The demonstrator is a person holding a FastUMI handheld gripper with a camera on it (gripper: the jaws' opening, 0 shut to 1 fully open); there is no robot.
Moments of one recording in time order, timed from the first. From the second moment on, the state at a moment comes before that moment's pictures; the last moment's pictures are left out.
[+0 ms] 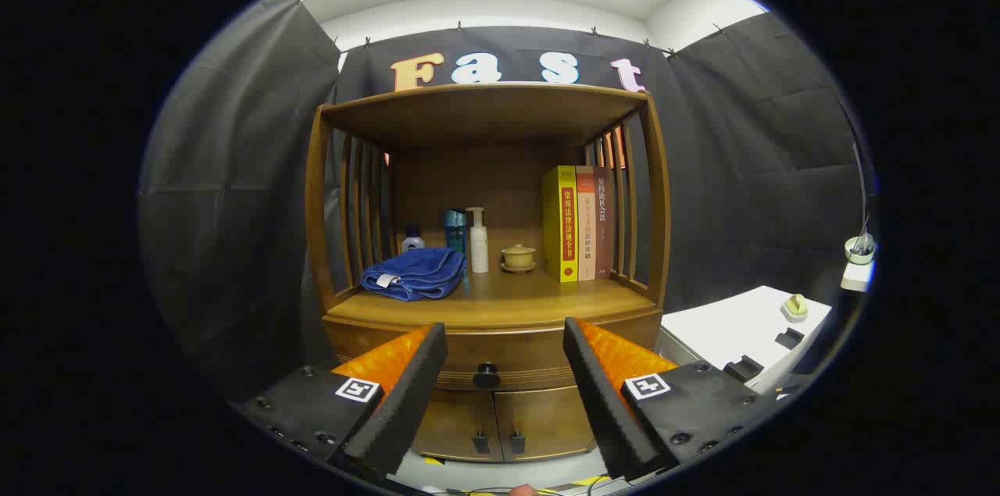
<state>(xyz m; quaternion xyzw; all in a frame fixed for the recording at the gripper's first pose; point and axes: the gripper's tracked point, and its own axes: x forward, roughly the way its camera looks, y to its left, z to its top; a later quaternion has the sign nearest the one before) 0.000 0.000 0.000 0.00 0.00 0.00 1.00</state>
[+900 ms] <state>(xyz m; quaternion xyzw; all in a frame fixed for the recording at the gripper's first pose) 0.009 -0.003 -0.008 -0.01 0.01 0.00 1.00</state>
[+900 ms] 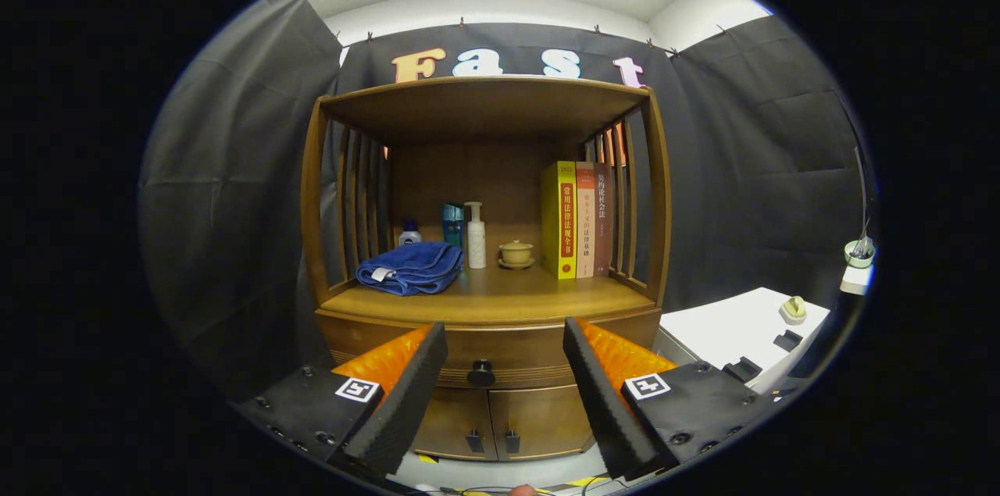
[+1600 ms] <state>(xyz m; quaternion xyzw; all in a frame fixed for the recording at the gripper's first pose) 0.076 0.009 -0.114 -0.01 0.11 0.01 0.99</state>
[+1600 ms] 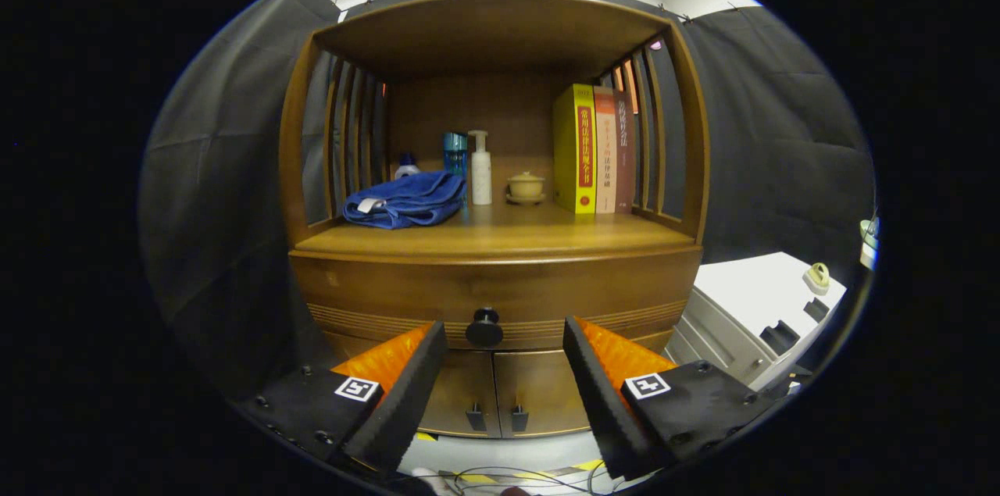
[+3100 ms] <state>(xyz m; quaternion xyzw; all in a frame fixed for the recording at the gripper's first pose) 0.160 0.029 -0.184 0.00 0.17 0.02 0.99</state>
